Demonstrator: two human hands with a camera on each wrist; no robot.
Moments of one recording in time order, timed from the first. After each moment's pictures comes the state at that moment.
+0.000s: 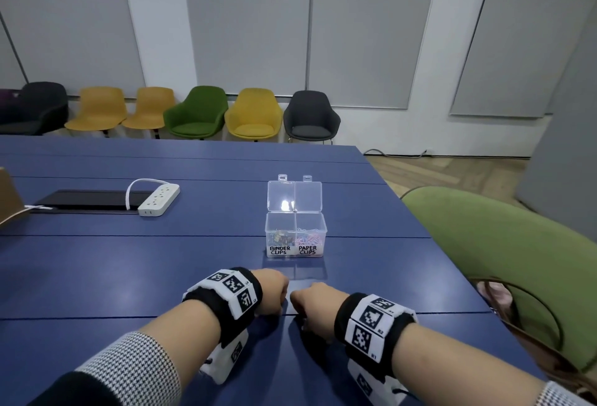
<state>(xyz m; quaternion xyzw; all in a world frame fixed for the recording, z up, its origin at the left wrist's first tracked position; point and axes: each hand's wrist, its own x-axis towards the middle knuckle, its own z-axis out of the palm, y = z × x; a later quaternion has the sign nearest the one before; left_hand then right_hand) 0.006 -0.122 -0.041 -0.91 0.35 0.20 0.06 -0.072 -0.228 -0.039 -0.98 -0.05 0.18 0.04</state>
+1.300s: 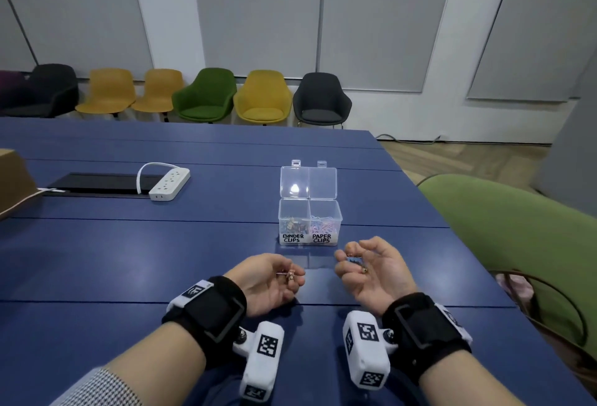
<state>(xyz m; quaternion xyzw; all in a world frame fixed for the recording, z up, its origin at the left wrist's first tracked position) 0.017 -0.096 -0.065 -0.55 -0.03 0.45 -0.70 -0.065 -0.284 -0.058 -0.26 0.09 0.10 0.96</state>
